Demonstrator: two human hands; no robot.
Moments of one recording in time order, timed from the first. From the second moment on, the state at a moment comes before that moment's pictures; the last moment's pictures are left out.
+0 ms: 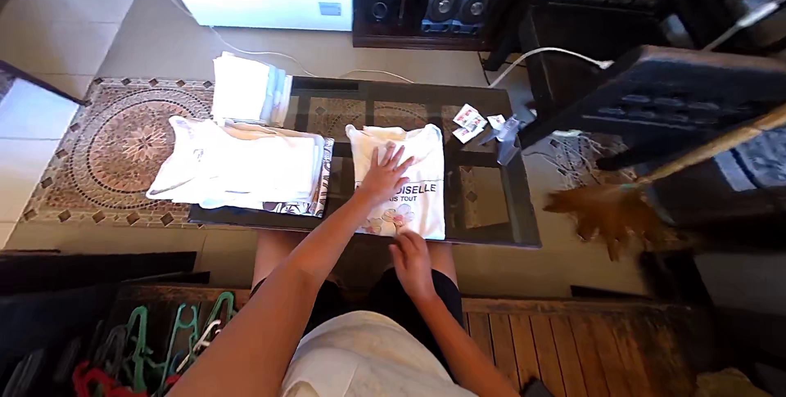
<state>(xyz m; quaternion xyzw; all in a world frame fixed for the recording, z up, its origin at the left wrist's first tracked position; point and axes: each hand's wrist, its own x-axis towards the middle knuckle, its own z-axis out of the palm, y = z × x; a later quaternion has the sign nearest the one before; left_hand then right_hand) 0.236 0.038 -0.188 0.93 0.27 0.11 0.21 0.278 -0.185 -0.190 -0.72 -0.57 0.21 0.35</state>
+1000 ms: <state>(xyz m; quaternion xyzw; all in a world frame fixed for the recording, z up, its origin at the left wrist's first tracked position) 0.086 0.022 -0.138 0.78 0.61 0.08 0.10 0.265 -0.150 -0.161 -0.64 0.12 0.48 0.58</state>
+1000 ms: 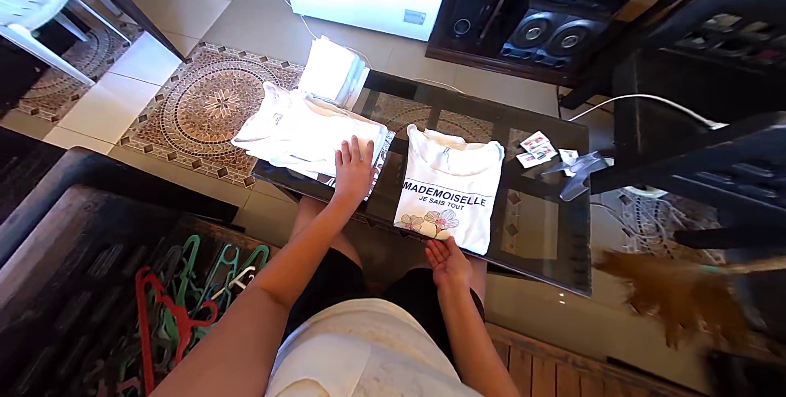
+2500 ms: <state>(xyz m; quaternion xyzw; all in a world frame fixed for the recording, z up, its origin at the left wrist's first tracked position) -0.111 0.115 0.084 0.57 0.59 0.42 0.39 0.345 -0.123 0.036 -0.62 -0.26 0.45 0.59</state>
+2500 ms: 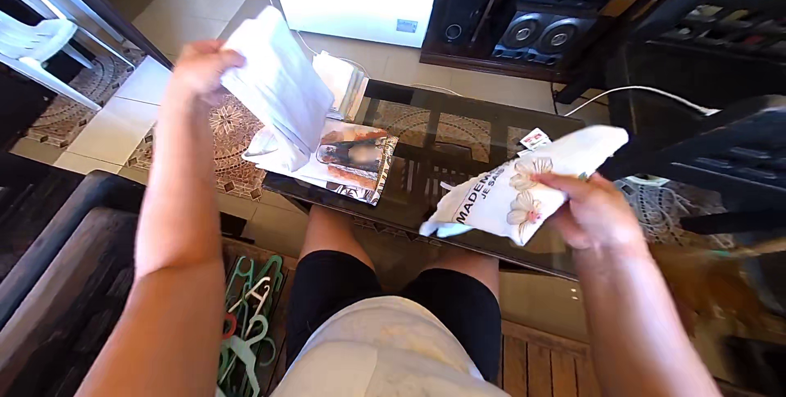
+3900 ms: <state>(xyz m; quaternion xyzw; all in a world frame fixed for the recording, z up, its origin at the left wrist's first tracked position) -0.055 0.043 0.049 0.66 0.68 0.31 0.09 0.183 0.064 -0.138 -0.64 -0.22 0.59 0.44</state>
